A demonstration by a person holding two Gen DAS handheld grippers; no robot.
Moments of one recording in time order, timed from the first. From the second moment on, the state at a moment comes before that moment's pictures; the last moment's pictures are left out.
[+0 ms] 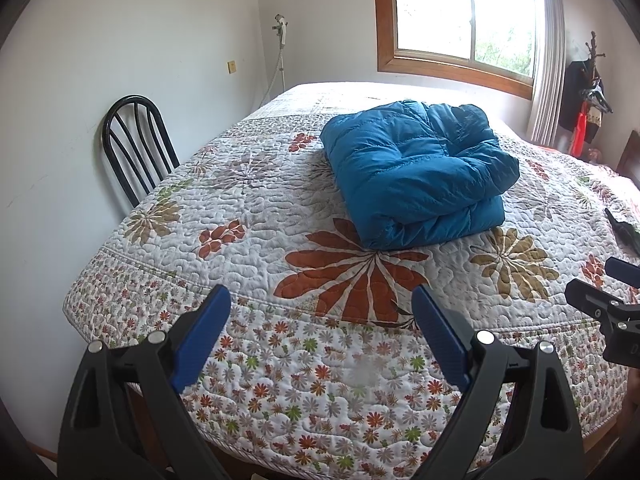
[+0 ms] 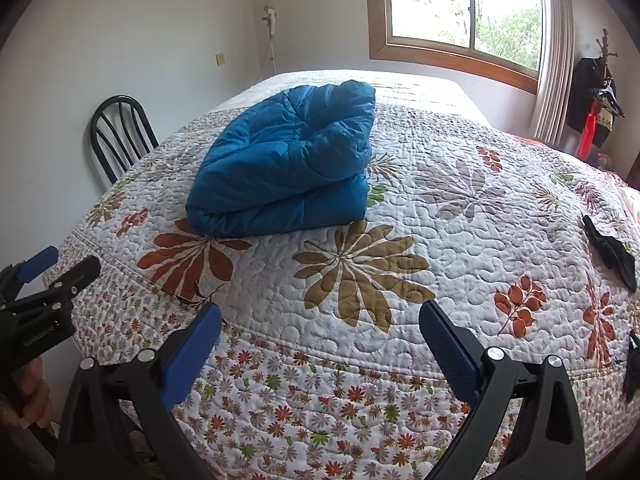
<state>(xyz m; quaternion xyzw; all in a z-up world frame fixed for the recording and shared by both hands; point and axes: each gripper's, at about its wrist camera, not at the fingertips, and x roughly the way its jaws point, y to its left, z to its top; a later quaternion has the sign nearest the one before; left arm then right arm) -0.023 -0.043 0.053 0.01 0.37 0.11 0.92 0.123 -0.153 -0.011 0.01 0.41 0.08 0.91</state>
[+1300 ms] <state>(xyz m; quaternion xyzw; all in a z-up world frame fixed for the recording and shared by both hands) -0.020 -0.042 0.051 0.01 0.37 0.11 0.92 0.126 -0.153 -0.012 0.01 0.41 0.08 0.91</state>
